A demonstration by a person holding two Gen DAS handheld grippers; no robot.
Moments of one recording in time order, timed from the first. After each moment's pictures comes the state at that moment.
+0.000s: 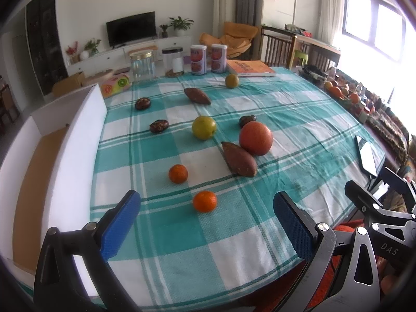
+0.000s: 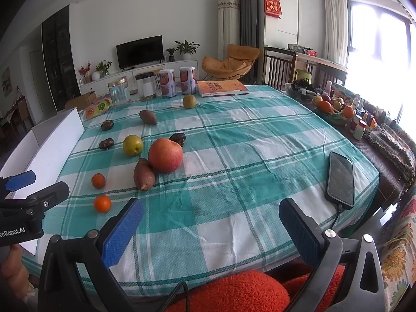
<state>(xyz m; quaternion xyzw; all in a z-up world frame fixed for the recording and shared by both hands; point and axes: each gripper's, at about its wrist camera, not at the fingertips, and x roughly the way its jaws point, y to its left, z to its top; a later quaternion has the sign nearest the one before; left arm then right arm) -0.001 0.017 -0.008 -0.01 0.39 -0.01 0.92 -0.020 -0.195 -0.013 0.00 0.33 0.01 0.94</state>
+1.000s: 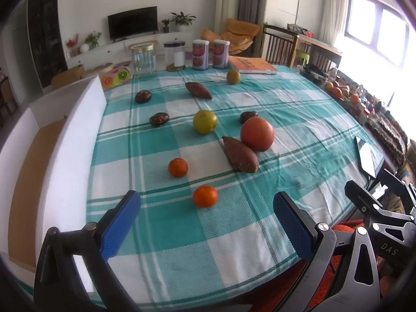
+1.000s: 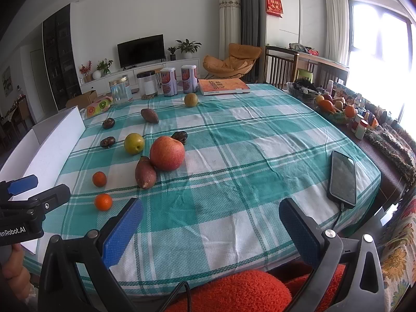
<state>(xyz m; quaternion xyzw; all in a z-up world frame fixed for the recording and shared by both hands) -0.005 0.016 -0.013 -0.01 0.39 -0.01 0.92 -0.019 -0.193 -0.016 0.00 0.34 0.02 0.94</state>
